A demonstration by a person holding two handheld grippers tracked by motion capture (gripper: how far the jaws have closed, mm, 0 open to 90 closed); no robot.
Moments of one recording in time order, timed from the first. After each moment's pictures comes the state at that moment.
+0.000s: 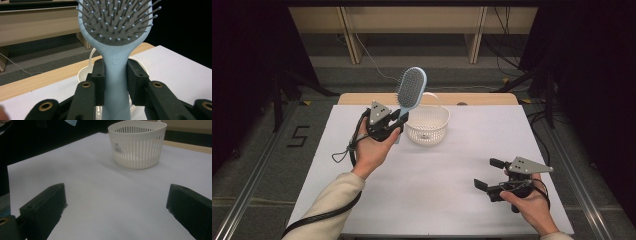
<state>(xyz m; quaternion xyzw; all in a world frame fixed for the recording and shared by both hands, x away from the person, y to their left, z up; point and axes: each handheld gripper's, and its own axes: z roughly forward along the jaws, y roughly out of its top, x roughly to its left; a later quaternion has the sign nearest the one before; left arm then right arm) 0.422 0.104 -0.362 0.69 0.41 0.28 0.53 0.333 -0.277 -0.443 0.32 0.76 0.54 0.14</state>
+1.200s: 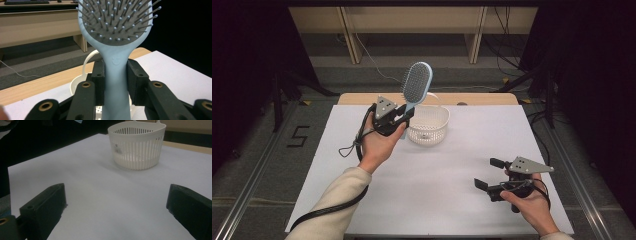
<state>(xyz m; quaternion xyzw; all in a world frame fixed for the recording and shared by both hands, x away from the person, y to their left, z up) 0.434 0.088 -0.356 0.68 0.41 0.27 0.55 0.333 -0.278 -0.443 0.32 0.76 0.55 0.13</state>
